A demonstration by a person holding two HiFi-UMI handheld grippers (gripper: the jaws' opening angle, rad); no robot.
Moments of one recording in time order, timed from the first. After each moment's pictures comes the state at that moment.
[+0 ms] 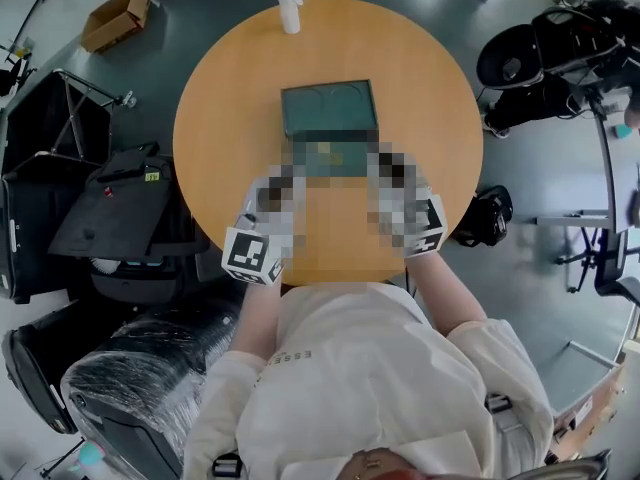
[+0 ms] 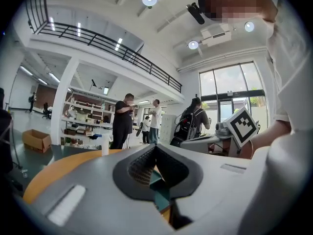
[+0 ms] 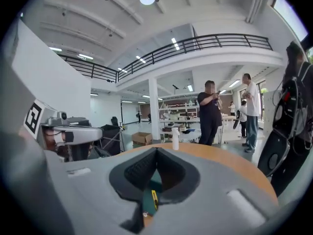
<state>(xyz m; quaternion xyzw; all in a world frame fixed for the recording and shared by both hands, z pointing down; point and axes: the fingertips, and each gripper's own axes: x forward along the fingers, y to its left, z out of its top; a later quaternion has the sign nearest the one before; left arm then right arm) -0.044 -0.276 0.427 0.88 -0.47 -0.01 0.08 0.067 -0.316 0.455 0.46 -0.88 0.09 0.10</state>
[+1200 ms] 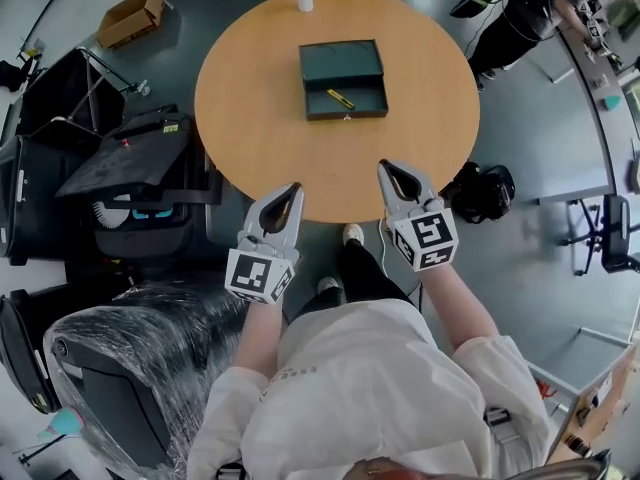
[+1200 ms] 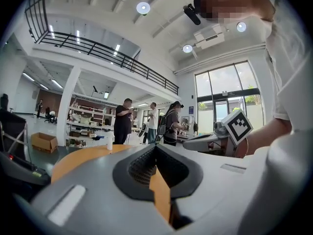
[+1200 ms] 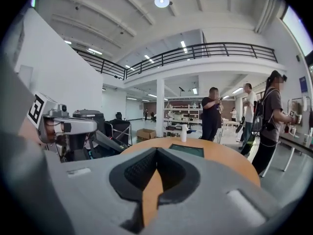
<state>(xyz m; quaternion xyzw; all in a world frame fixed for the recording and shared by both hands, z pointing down) -0.079 -0.052 0.425 0.88 -0.47 -0.01 0.06 0.058 -0.101 0.455 0.46 -0.88 0.05 0.13</state>
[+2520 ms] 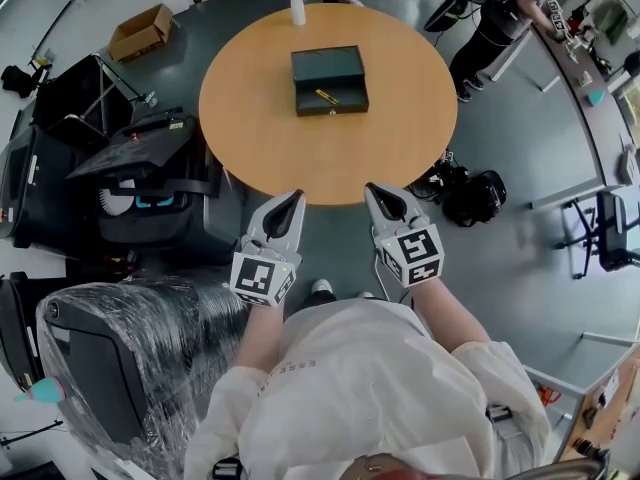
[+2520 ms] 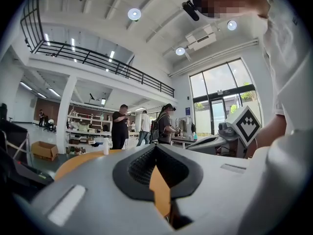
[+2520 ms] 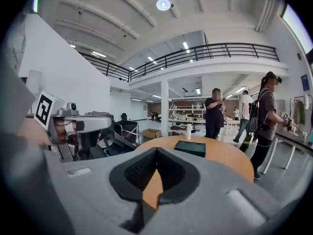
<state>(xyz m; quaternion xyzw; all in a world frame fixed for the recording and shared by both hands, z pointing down) -0.037 0.040 0.401 0.88 -0.47 -0.01 0.02 0.075 0.013 0.444 0.44 -0.89 0.05 0.12</state>
